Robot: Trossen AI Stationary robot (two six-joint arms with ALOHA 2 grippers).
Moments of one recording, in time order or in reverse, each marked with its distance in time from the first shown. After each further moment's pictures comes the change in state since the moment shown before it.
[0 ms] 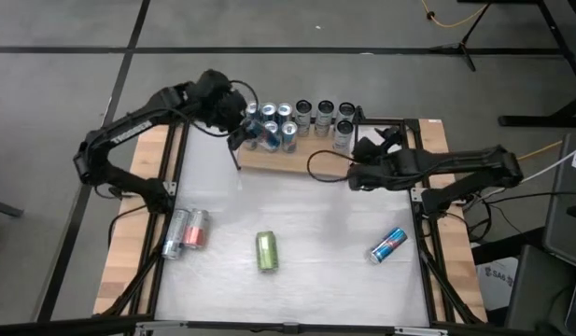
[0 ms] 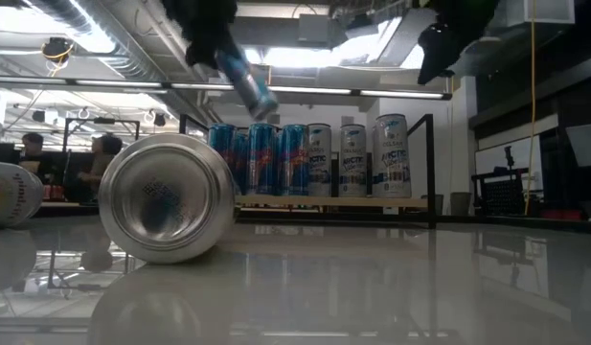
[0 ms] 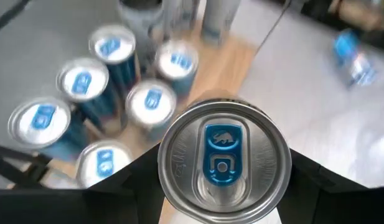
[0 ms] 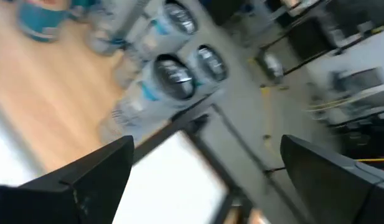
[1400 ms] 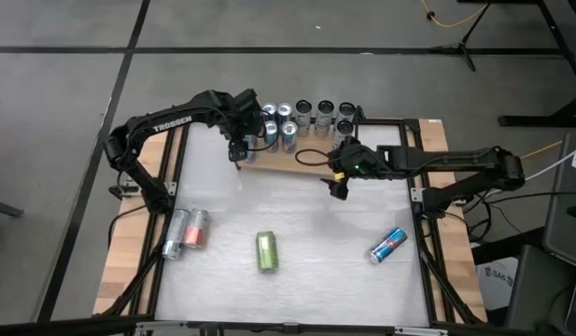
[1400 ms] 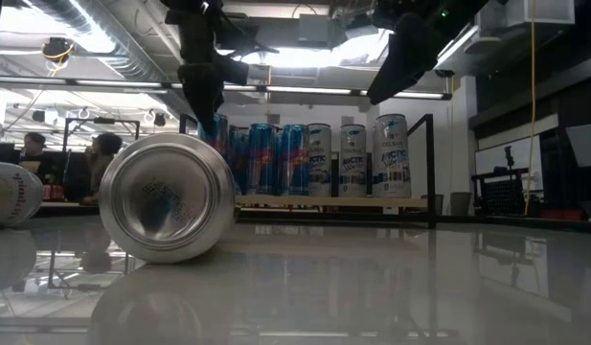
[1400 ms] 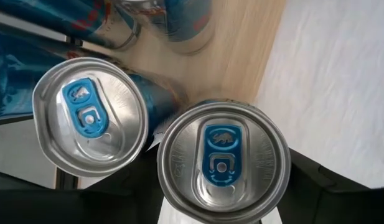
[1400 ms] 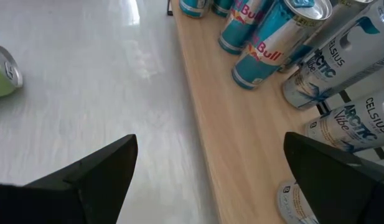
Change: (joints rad) left arm -0.018 0.272 0.009 -0.232 -0.260 0.382; right arm -0.156 -0.027 -0.211 0.727 -0.748 -0.508
